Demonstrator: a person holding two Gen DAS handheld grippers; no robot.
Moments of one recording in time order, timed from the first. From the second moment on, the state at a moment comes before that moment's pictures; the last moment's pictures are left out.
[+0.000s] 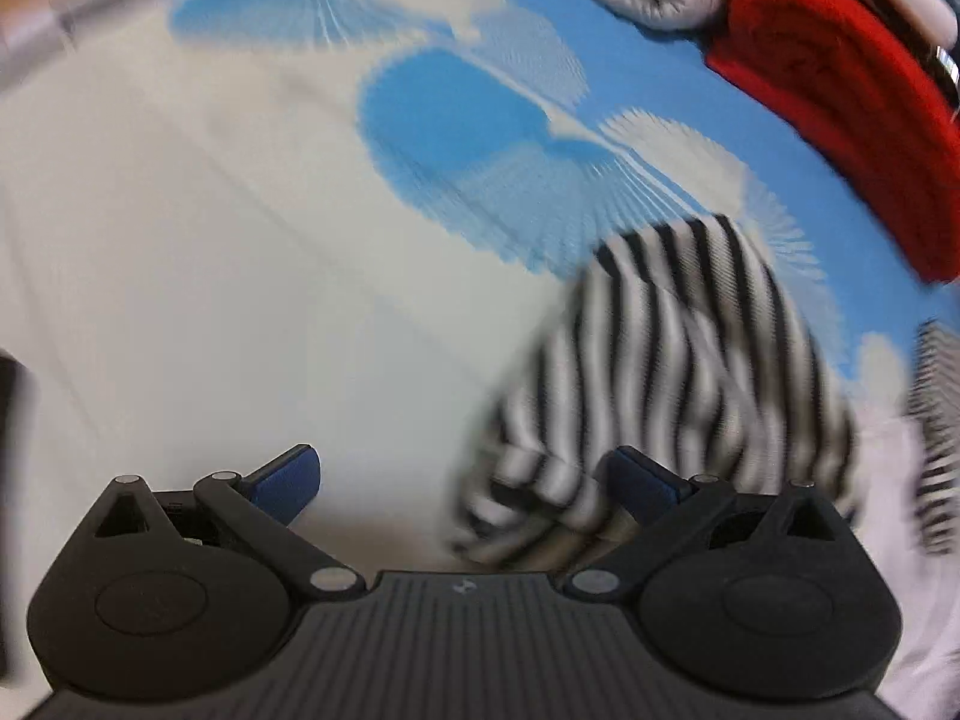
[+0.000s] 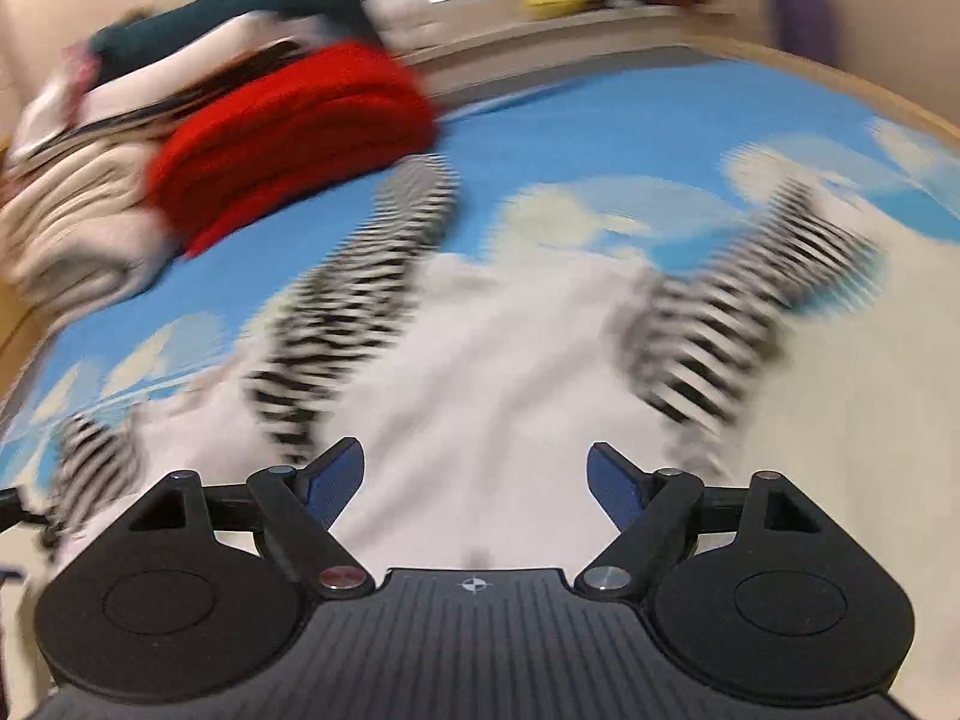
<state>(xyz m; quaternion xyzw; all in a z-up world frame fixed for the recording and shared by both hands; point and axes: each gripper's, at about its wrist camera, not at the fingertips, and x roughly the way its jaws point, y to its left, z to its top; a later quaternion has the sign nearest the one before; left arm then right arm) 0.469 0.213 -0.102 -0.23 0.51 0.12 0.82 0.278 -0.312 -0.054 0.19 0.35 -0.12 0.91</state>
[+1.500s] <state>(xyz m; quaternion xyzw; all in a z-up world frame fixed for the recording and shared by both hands) 0.467 0.130 0.003 -0.16 0.35 0.01 0.92 0.269 -0.316 -0.050 0.16 0.36 -0.09 0.92</state>
